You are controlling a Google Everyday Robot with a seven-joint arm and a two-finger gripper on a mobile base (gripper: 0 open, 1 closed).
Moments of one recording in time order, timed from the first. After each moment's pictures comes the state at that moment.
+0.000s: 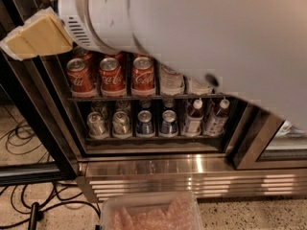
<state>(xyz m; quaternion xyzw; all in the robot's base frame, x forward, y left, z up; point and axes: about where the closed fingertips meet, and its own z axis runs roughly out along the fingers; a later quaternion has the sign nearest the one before) 0.476 0.138 1.102 -0.41 0.66 0.16 0.61</state>
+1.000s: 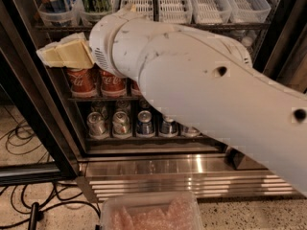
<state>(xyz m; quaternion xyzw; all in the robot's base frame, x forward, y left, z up) 0.518 0.112 1.053 -0.32 0.68 0.17 0.64</state>
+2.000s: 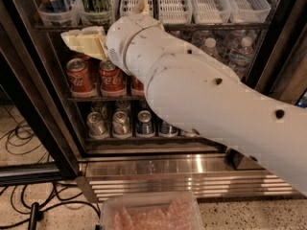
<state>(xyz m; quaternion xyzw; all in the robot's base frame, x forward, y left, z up) 0.551 0.084 1.057 -0.27 0.64 0.14 0.70</state>
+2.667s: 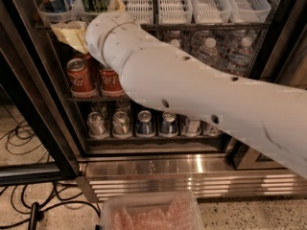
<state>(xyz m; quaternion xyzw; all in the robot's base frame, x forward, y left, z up) 0.578 0.123 1.054 -0.27 0.63 0.14 0.71</state>
